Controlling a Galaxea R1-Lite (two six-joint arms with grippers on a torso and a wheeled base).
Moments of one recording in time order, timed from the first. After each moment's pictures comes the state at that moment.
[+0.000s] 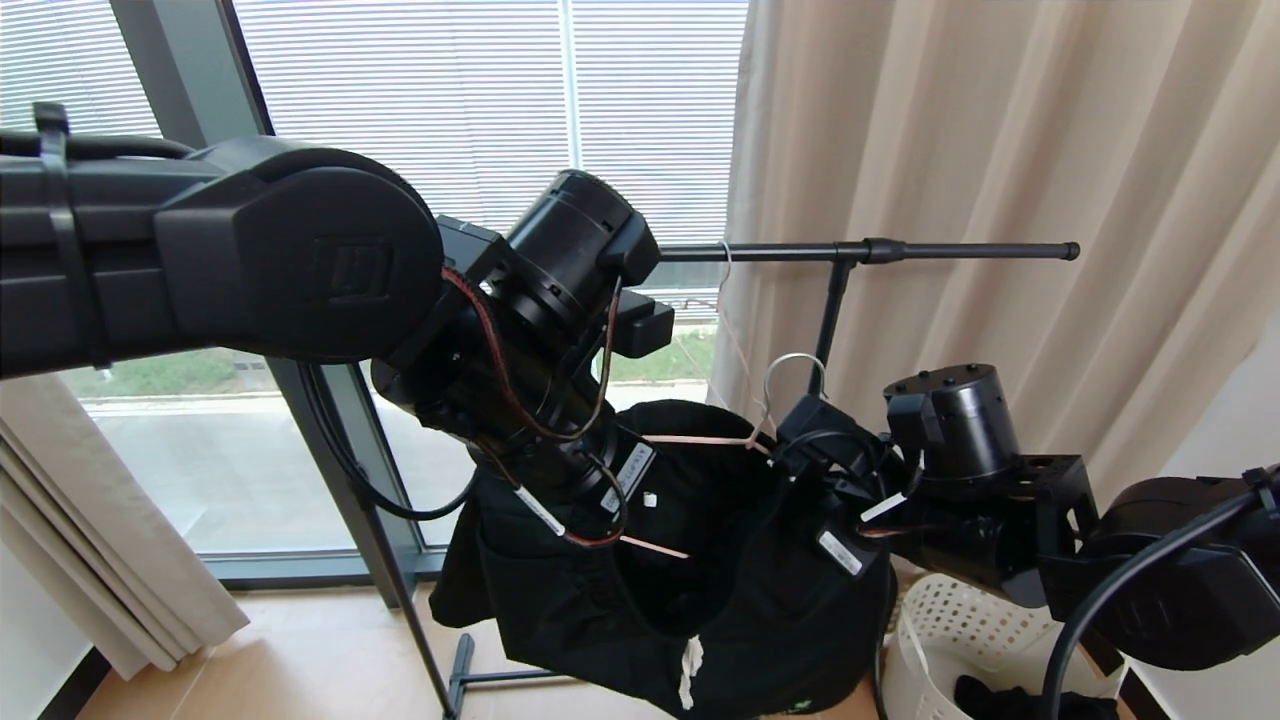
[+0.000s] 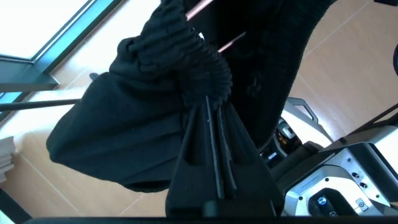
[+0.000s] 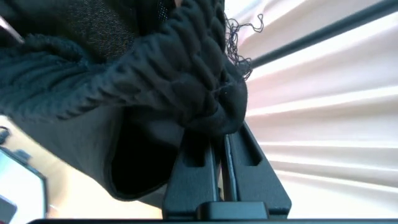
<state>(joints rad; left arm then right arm) -0.76 1.92 -1.73 0.80 0.07 -0.03 0.60 1.80 -0.82 -0.37 -0.28 -0.38</state>
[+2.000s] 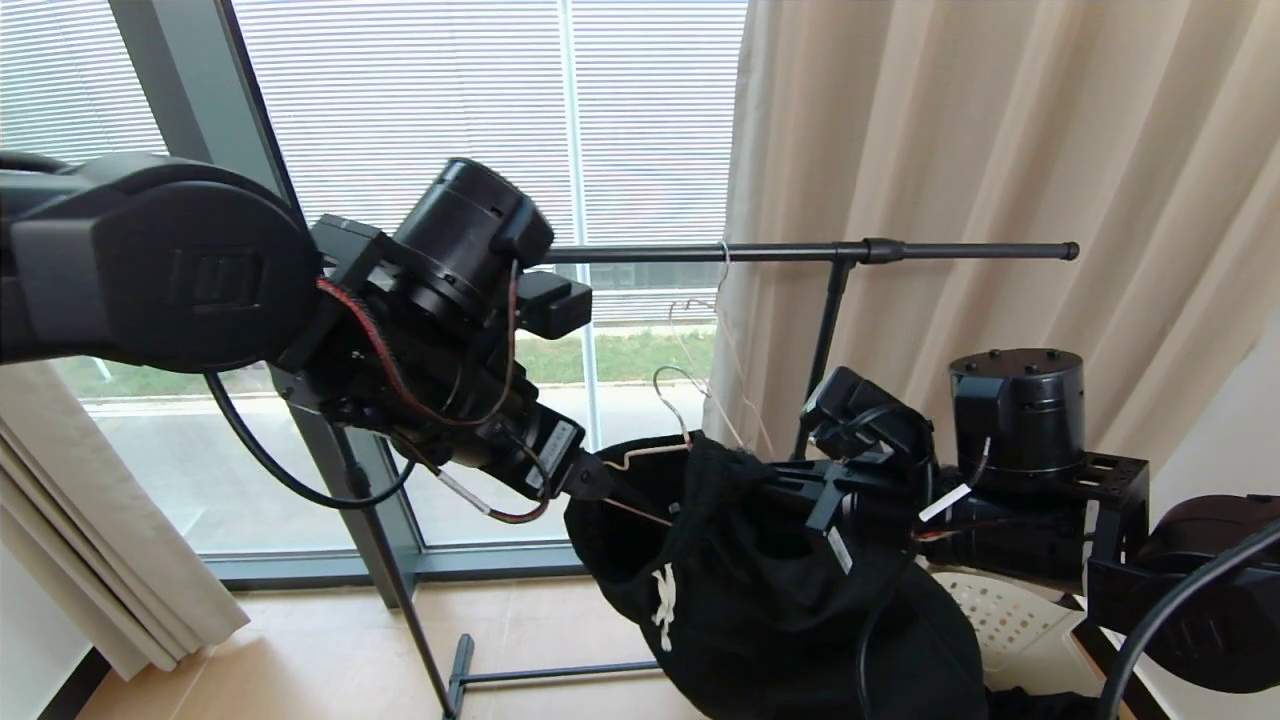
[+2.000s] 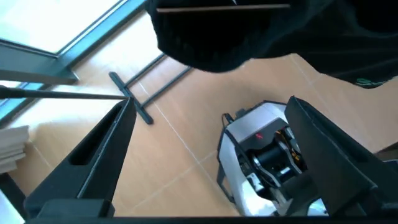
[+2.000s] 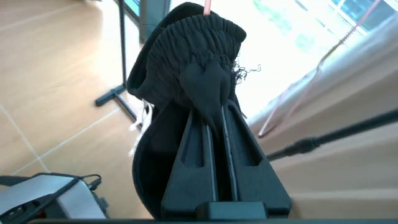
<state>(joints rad) -0.63 1.80 -1.54 0.65 0.09 0.05 0.55 1.75 -0.73 -0.59 0.20 -0.31</state>
